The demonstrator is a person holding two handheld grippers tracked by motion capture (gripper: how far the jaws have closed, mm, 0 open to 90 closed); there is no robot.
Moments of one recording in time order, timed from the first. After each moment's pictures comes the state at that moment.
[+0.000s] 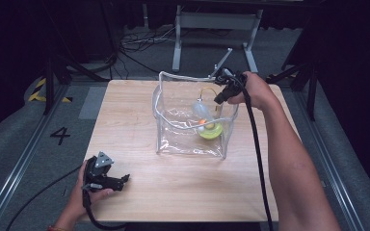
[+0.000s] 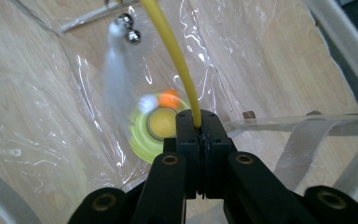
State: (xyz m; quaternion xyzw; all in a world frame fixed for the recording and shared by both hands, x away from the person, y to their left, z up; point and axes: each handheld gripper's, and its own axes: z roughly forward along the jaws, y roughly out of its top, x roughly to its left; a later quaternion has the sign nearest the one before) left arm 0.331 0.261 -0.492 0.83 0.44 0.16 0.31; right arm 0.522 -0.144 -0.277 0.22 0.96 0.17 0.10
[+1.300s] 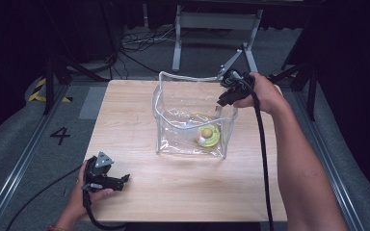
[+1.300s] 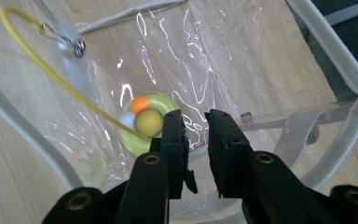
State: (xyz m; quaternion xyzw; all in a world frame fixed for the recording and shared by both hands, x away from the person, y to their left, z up) left arm 0.331 0.260 -0.493 0.82 0.44 0.16 0.31; right arm 0.499 -0.157 -0.263 0.20 0.95 0.20 0.12
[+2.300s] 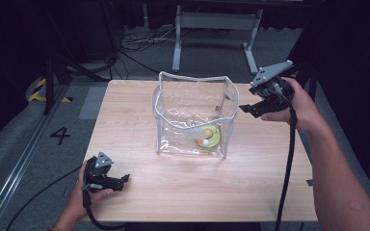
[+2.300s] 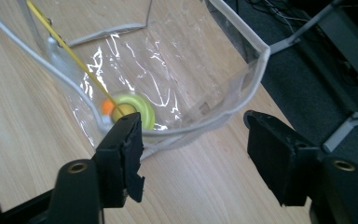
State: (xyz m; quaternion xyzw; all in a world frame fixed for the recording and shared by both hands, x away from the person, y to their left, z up) left arm 0.330 0.260 -0.492 0.82 0.45 0.16 0.31; right arm 0.435 -0.224 -0.241 0.23 0.91 0.27 0.23
